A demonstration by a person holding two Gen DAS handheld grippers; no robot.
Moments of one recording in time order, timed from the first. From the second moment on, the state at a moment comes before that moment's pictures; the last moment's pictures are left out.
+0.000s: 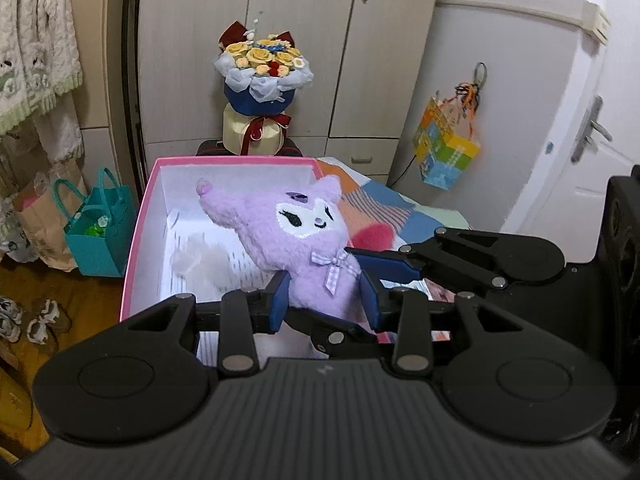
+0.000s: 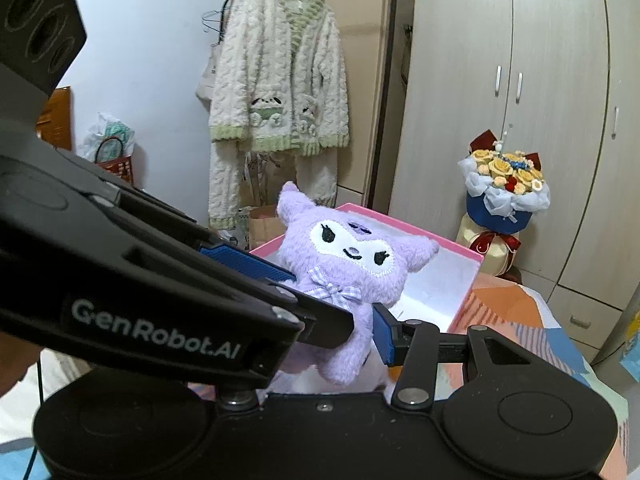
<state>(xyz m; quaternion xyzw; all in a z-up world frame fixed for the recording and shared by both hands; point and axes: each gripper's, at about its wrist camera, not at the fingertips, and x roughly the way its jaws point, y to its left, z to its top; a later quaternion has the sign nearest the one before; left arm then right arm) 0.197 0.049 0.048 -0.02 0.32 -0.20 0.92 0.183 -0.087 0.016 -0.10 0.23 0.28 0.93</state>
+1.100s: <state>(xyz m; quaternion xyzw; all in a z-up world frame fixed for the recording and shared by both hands) 0.341 0.082 -0.026 -0.18 0.40 -0.12 0.89 0.339 -0.040 -0.029 -0.28 0.35 0.31 0.84</state>
